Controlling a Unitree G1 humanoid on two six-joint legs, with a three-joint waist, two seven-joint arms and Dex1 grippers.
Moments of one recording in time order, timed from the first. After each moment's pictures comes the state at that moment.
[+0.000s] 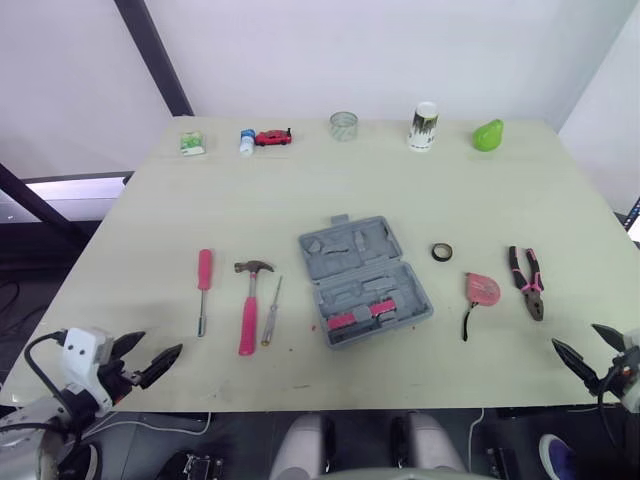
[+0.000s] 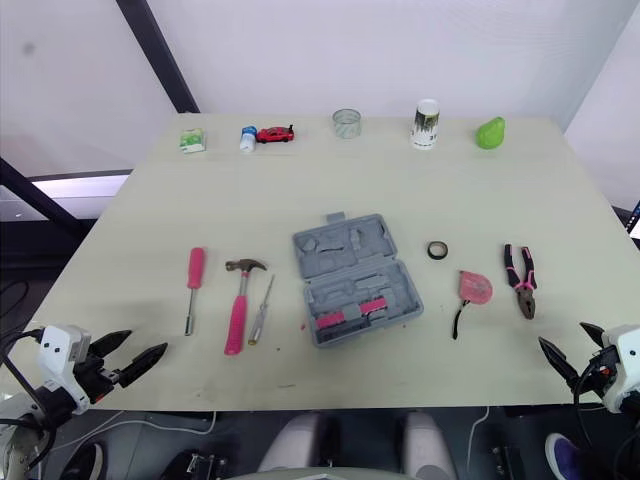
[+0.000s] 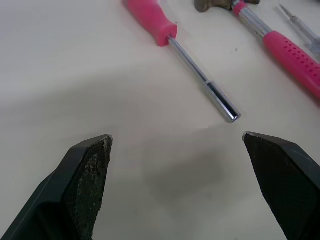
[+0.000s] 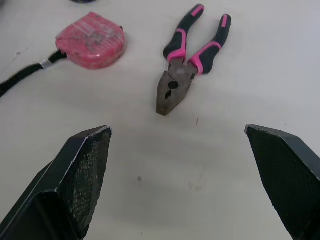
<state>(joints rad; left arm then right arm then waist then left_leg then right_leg) 0.24 0.70 0.51 0.31 -0.43 0.07 -0.96 0.34 -0.60 -0.49 0.04 0.40 0.05 0.78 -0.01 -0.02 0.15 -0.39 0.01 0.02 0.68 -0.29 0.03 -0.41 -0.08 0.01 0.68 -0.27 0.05</state>
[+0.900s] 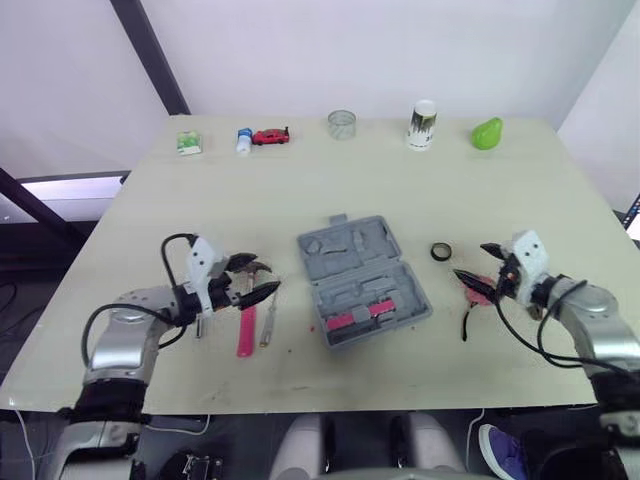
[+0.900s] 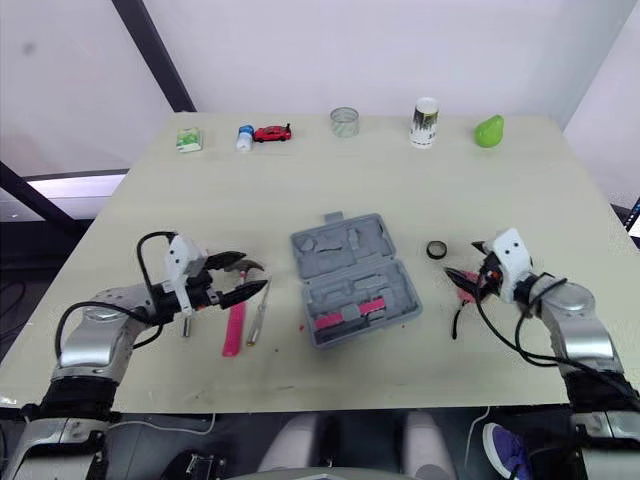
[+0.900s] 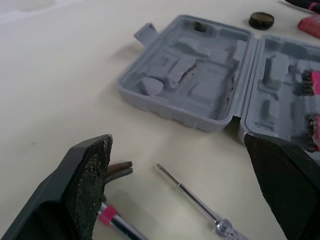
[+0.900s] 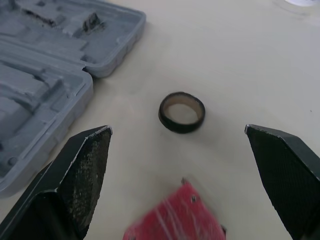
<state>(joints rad) -0.26 0.66 0.08 0.27 -0.31 0.15 -1.04 -0.36 -0.59 -0.01 0.29 0.20 0.17 0.81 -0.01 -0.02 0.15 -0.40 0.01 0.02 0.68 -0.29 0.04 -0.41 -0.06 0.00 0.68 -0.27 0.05</state>
